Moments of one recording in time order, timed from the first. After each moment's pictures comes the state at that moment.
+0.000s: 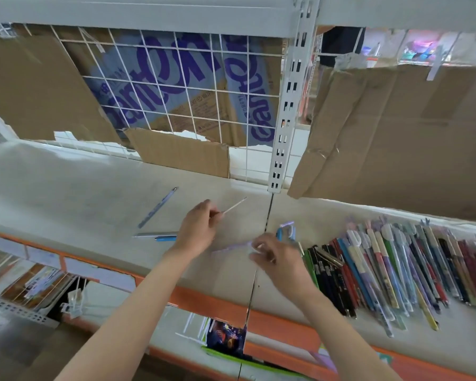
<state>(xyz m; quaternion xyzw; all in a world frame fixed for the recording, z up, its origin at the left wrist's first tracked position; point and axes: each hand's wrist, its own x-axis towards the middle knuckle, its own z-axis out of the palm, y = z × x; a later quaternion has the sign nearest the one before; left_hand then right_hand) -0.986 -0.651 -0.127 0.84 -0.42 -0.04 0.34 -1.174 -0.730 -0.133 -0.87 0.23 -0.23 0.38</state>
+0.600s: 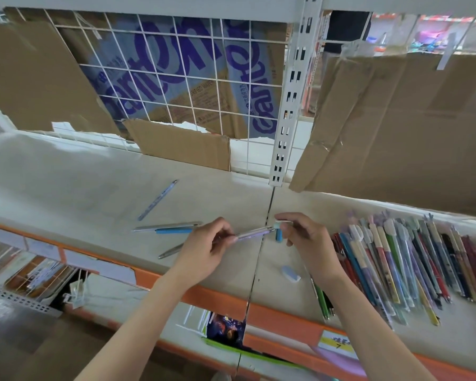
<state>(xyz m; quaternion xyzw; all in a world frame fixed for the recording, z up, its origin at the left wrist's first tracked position) -1.032 -0.612 -0.120 0.75 -0.52 -0.09 0.40 -1.191 -0.758 -0.112 -0.74 0.27 -0.29 0.54</state>
